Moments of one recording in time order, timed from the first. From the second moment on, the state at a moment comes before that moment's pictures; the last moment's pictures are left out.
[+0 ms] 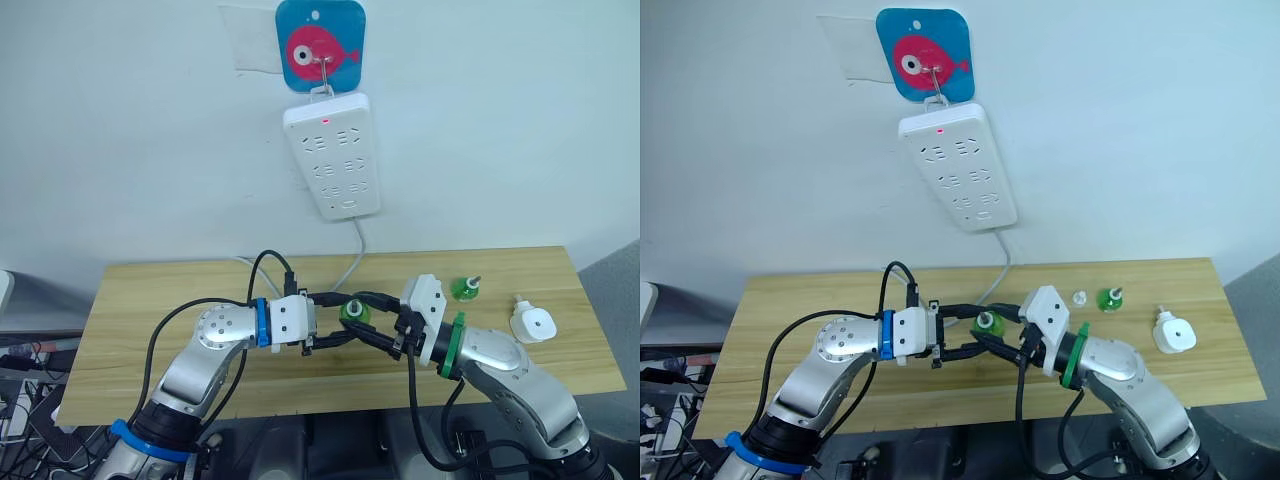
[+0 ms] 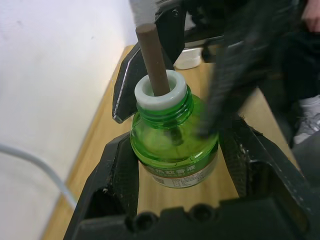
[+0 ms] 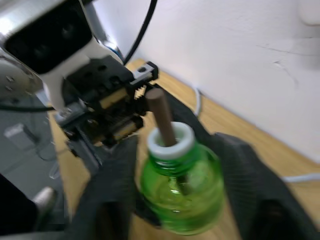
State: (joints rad) left arm -0.23 0.51 -0.26 -0.18 -0.24 0.08 -1.01; right arm -0.08 -0.46 0.28 -0.54 0.35 0.42 0.63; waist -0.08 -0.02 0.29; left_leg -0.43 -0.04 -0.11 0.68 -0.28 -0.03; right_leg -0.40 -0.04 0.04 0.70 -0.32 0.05
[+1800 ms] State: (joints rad) left arm -0.23 0.25 -0.27 -0.11 -0.08 -0.30 -0.70; right arm -0.09 -0.33 -0.08 -0.48 1.93 0.64 -0.44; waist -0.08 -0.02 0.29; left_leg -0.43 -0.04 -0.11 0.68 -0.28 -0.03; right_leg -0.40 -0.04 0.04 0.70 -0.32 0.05
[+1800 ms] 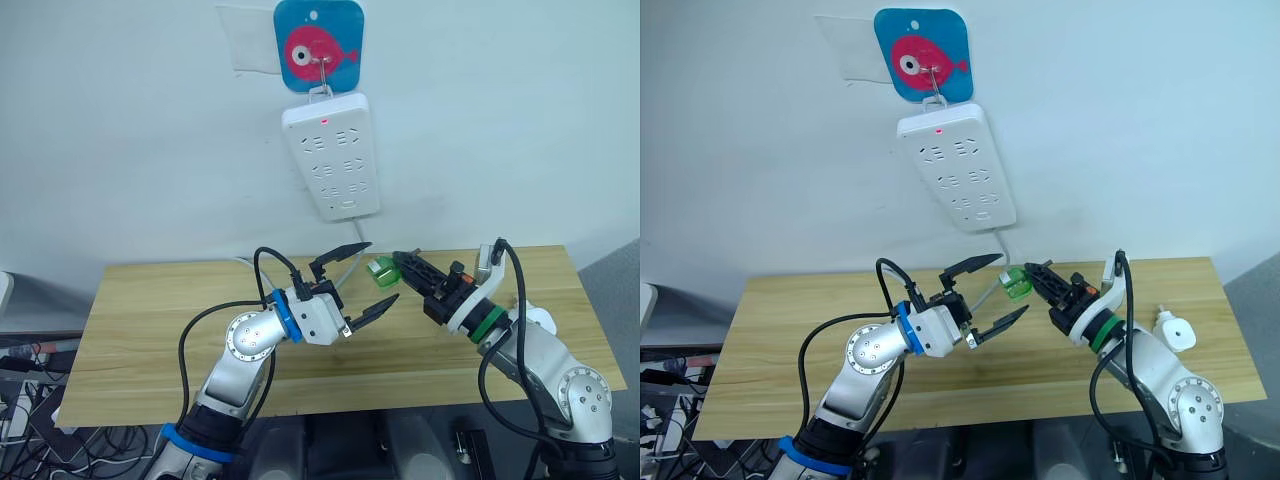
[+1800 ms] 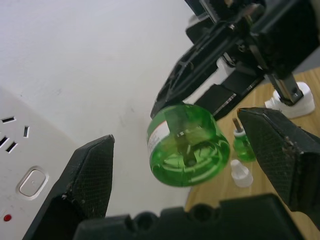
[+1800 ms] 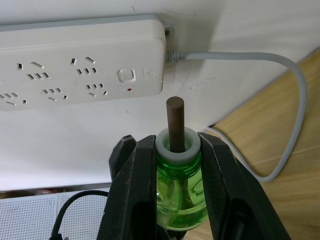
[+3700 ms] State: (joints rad) left arm -0.21 0.19 -0.25 -0.18 -0.28 -0.01 -0.71; right arm -0.05 -0.46 -0.05 -0.53 1.95 0.65 -0.35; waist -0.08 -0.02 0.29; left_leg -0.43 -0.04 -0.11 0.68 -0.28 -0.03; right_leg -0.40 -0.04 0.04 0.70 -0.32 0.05
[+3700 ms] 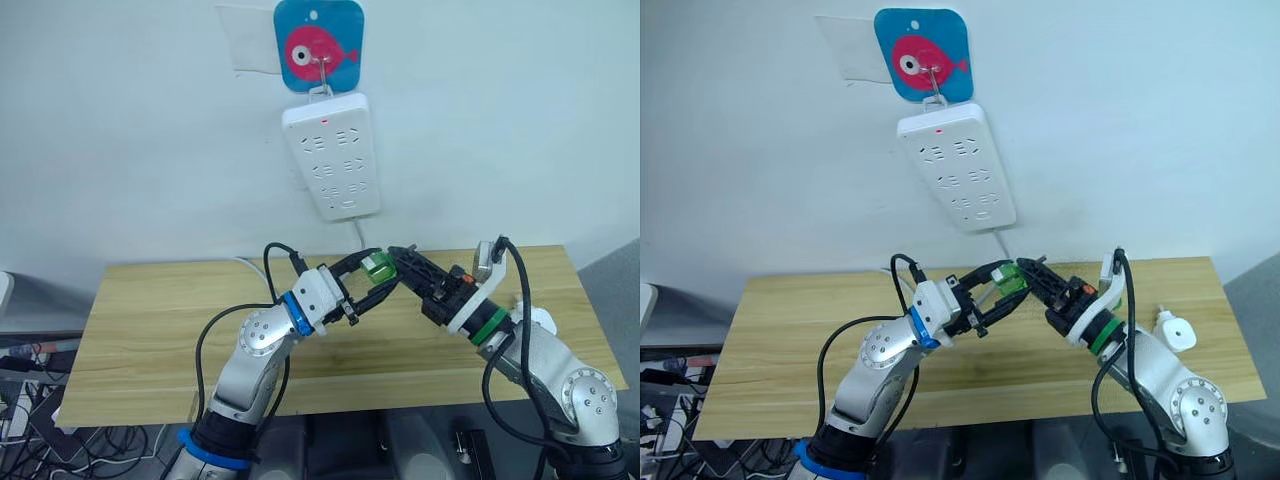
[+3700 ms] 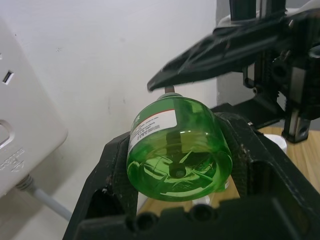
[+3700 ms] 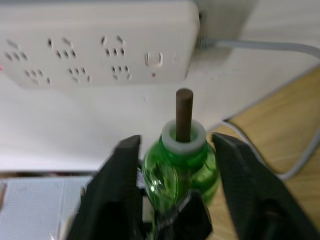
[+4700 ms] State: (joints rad) left arm -0.16 0.31 -0.25 -0.20 -0.36 -0.01 -0.92; right arm -0.33 -1.24 0.11 0.03 0.80 1.07 0.45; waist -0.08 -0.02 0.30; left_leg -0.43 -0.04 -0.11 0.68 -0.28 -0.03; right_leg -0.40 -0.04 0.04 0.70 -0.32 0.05
